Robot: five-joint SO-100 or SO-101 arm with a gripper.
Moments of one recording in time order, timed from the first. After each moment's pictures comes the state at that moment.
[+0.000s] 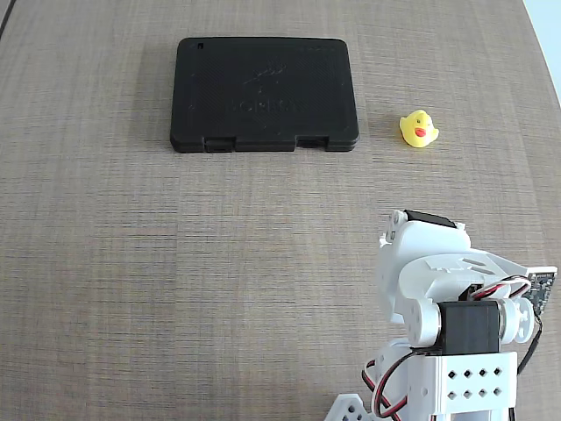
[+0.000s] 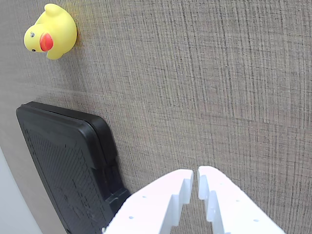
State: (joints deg) arm -1.4 188.8 177.9 62.8 7.6
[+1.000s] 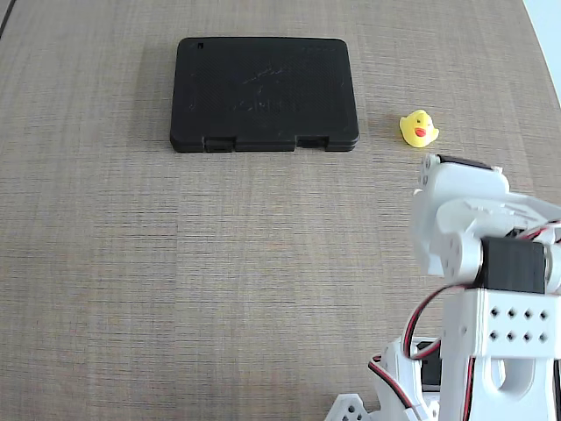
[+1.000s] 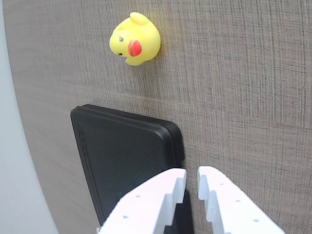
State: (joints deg) arm 4.2 159.8 153.2 58.7 0.4
